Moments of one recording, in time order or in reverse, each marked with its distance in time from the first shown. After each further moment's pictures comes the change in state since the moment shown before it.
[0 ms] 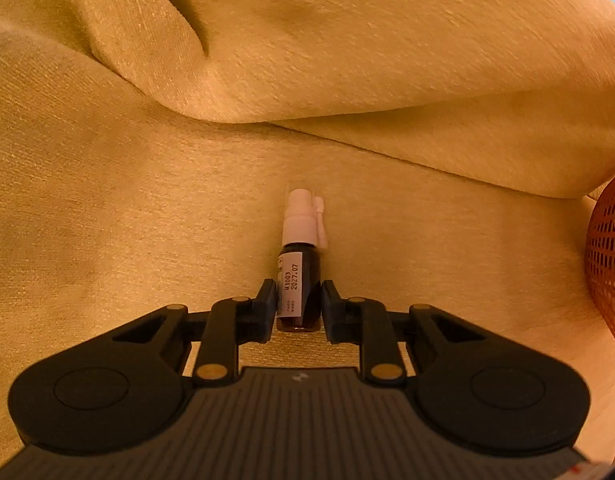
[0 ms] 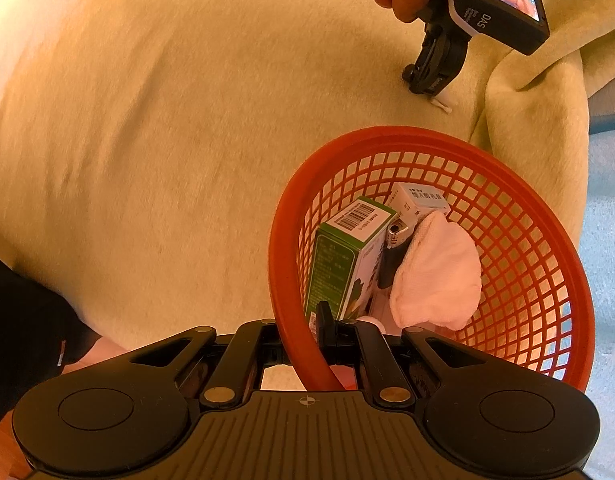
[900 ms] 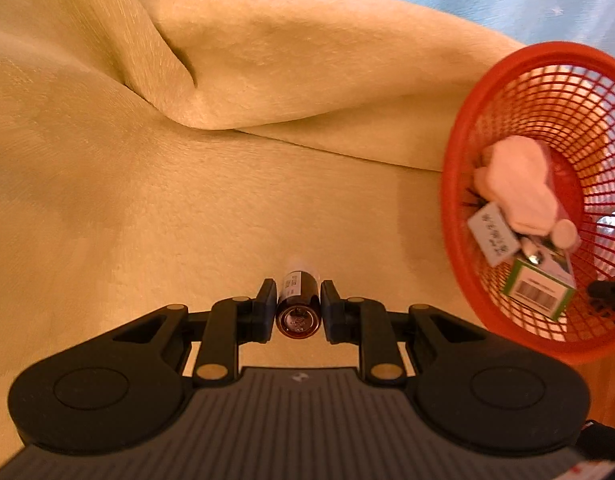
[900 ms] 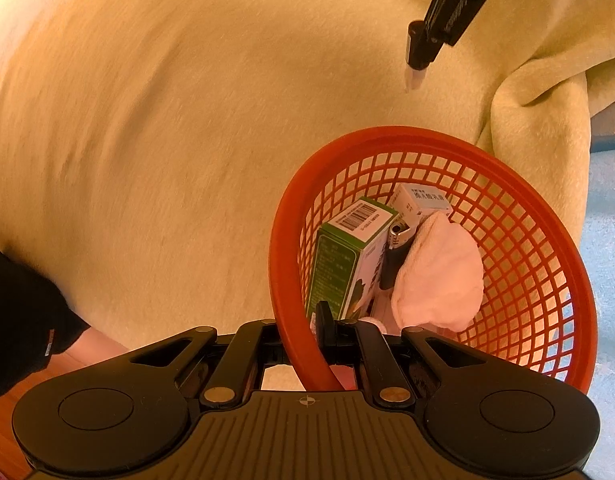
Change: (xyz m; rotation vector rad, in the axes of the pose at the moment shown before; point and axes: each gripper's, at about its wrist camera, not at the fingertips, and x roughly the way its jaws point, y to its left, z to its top) left arm -0.120 -0.028 -0.043 0.012 -0.044 -0.068; right arm 0.000 0.004 -0.006 -0.039 -0.001 -0.040
